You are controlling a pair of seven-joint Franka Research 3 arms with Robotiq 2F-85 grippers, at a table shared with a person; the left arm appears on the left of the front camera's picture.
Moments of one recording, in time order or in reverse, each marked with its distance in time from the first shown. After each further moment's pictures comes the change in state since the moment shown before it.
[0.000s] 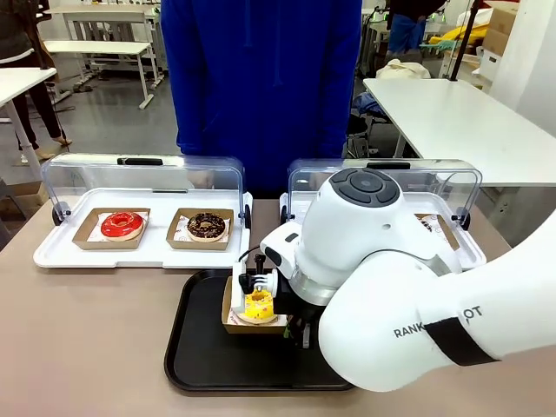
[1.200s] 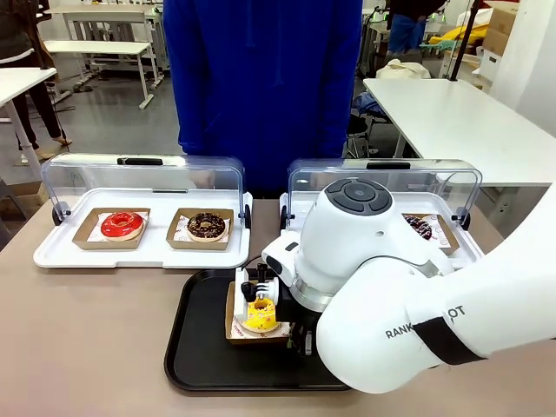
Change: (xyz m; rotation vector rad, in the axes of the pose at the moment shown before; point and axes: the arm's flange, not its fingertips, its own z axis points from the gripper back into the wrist) left arm 0.000 0.000 0.000 0.000 0.000 0.000; right arm -0.005 0.001 -0.015 0.029 0.022 -0.008
